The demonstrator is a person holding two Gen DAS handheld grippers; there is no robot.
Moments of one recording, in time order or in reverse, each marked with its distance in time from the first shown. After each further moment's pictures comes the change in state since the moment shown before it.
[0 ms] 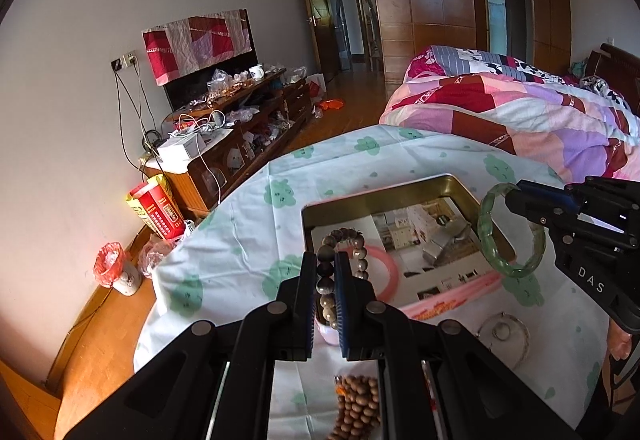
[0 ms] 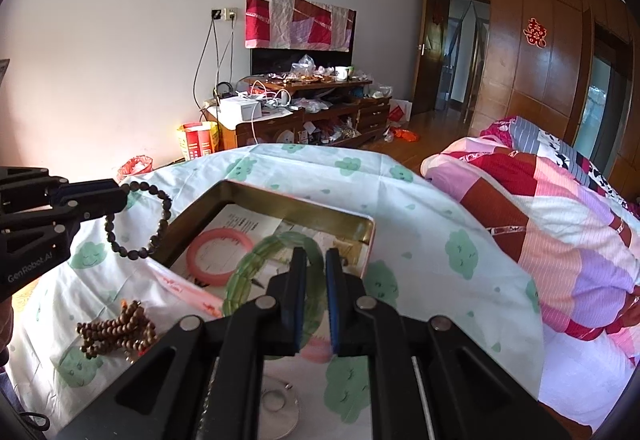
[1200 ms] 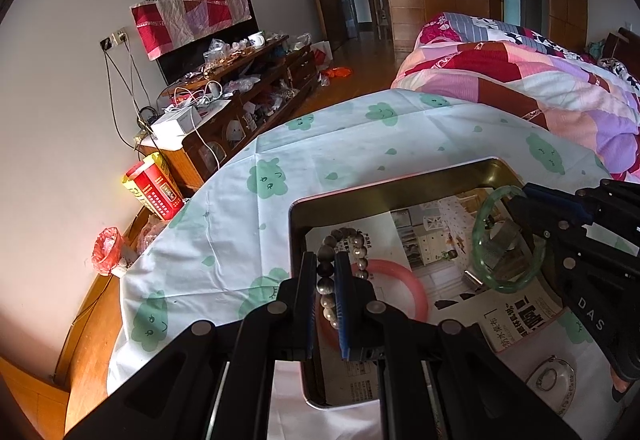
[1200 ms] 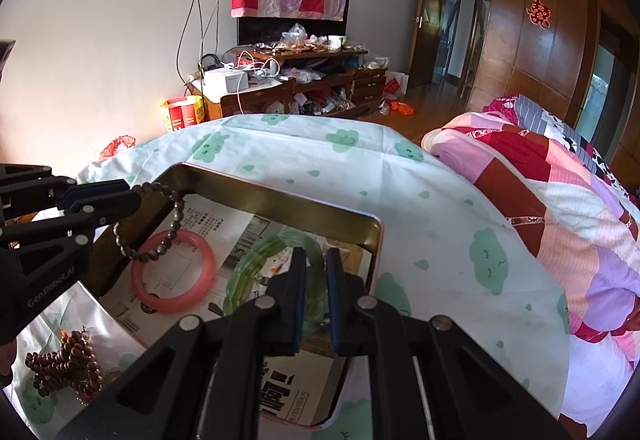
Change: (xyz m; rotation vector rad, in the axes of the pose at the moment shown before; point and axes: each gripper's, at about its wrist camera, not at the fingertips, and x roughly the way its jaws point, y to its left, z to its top) left arm 0.091 -0.009 0.015 0.010 0.123 0.037; right arm 0.071 -0.006 0.005 0.007 0.112 -0.022
